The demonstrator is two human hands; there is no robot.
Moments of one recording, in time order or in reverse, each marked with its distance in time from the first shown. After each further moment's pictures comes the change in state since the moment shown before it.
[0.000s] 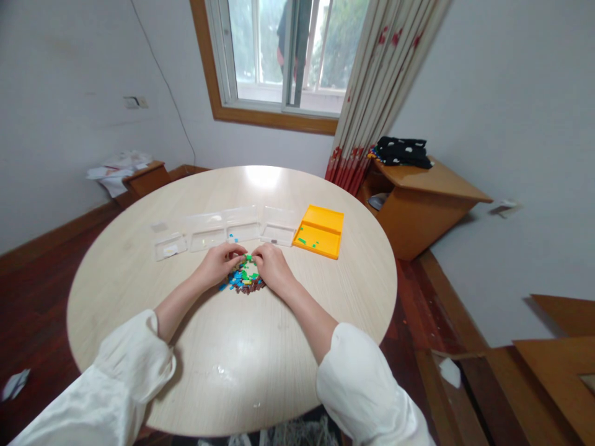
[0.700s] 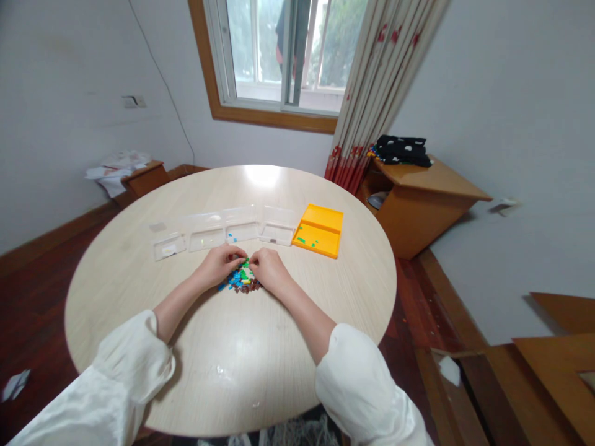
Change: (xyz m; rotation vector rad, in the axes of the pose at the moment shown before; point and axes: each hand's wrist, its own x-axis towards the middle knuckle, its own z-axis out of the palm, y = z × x) left_hand 0.001 0.000 0.000 0.067 -0.064 0.065; right_hand -0.003 -0.009 0.001 0.155 -0.191 0.181
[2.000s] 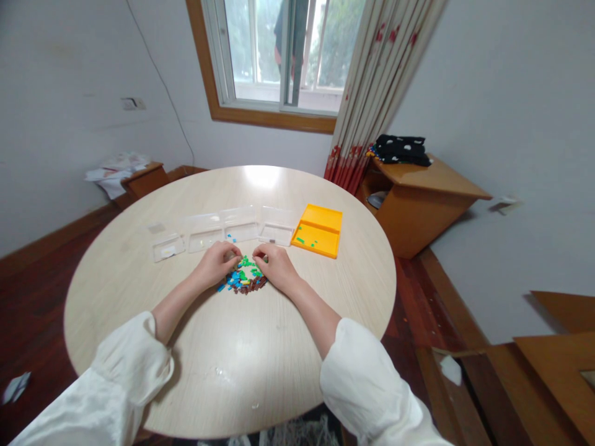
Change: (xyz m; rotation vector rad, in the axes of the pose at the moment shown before) left_hand 0.001 -0.009 0.003 0.029 0.112 -0.014; right_hand 0.005 0.028 -0.007 0.033 0.236 -0.324
